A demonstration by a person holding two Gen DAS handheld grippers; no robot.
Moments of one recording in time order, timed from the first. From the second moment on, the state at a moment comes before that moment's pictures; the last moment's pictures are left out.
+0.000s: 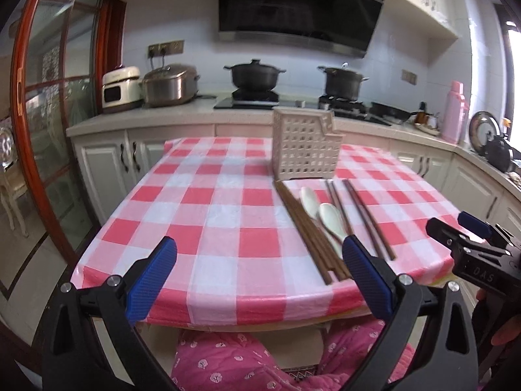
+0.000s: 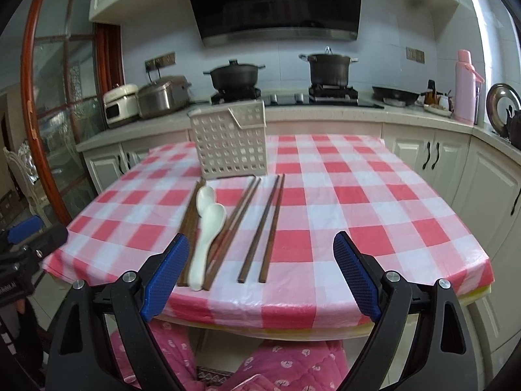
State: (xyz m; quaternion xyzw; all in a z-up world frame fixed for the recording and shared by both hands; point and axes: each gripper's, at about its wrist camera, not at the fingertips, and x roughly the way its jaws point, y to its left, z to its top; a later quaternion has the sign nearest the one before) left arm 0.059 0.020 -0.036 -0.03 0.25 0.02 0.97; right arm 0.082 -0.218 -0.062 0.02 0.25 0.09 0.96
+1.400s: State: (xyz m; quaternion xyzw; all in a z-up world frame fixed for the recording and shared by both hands) left arm 0.303 0.034 -0.113 -0.05 0.46 0.03 0.89; right arm 0.328 -0.198 -0.117 -0.02 0.45 0.05 0.89
